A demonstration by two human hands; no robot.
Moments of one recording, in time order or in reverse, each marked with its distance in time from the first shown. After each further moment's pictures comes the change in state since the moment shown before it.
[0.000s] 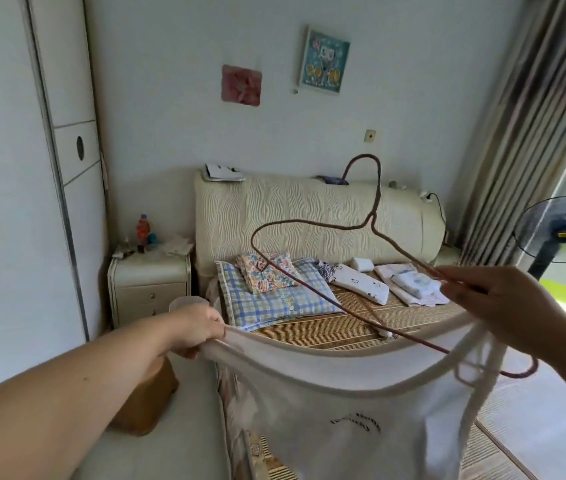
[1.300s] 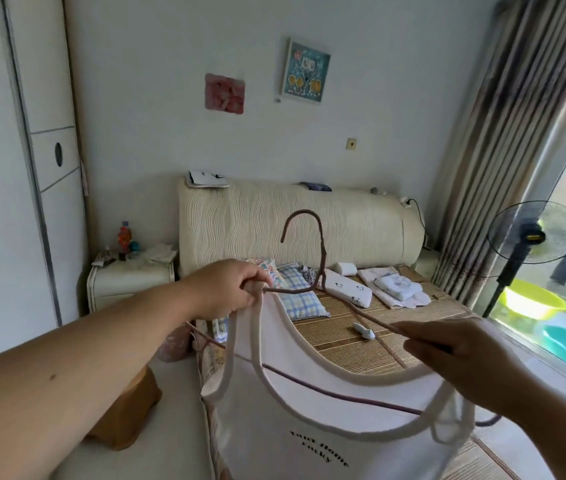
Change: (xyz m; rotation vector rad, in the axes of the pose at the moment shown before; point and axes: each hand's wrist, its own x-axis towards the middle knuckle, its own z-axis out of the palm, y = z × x) left_hand -0.030 0.087 0.001 0.307 0.132 0.592; right_hand -0.051 0.001 0.013 0.043 -0.050 -0.201
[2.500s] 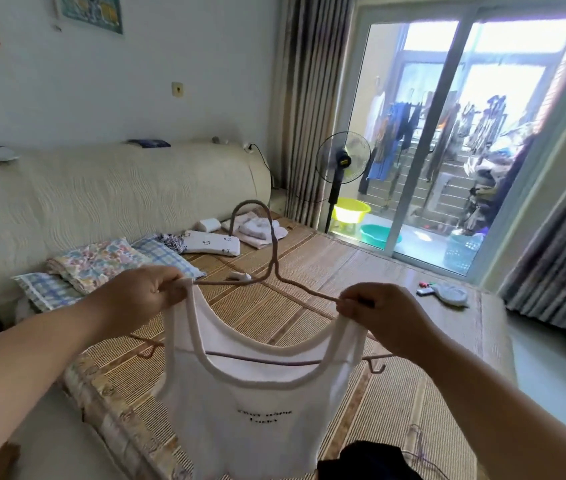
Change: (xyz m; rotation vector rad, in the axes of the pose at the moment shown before) left_hand 0.042 0.006 0.075 -0.010 -0.164 0.401; right_hand -0.100 0.000 0.008 0.053 0.218 0.644
